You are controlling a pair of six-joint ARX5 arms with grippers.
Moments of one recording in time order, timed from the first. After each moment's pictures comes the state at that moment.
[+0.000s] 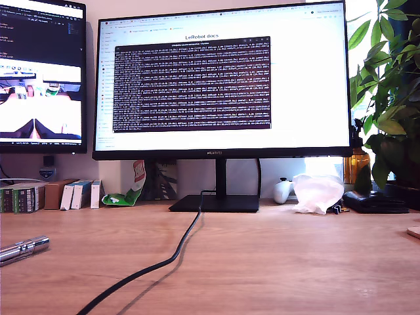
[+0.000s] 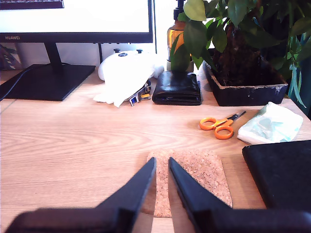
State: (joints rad) left arm -0.30 0.00 0.04 -0.28 -0.34 -0.08; right arm 0.03 0.01 0.03 -0.23 0.03 0.00
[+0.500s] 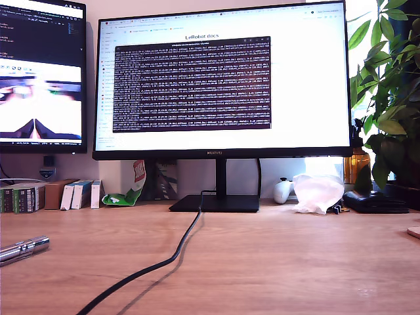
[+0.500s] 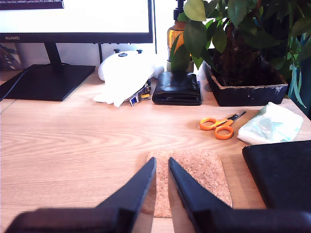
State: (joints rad) left arm -0.06 0.00 0.04 -0.28 -0.26 -0.08; right arm 0.03 0.01 0.03 -0.23 0.03 0.00
